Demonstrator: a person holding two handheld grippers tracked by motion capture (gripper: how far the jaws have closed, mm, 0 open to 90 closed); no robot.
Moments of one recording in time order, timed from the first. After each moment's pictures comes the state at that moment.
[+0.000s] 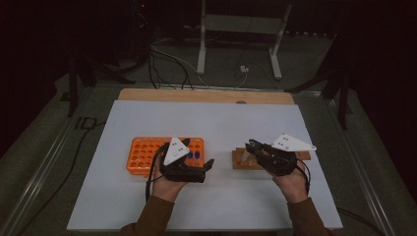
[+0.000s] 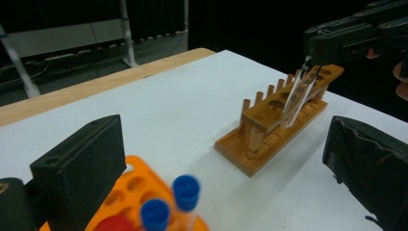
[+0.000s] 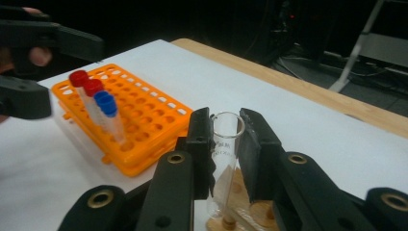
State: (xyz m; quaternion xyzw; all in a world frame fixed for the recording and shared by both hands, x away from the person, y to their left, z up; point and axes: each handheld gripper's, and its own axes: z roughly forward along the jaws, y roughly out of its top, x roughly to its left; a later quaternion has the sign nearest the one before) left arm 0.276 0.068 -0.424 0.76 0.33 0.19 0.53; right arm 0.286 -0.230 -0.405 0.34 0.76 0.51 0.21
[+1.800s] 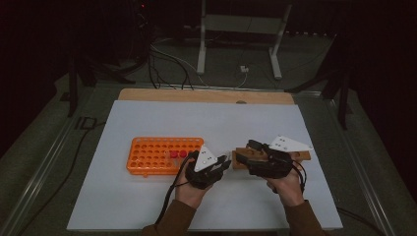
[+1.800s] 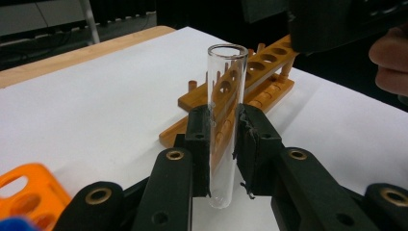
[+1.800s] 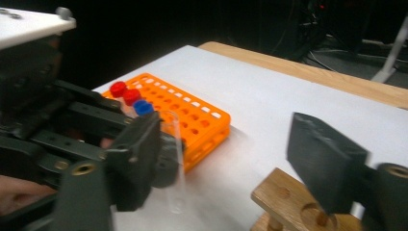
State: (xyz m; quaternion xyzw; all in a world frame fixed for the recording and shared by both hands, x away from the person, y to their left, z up) left arm 0.270 0.019 -0.447 0.78 0.30 0.15 0.52; right arm 0.283 -0.222 -0.408 0.35 0.75 0.54 0.15
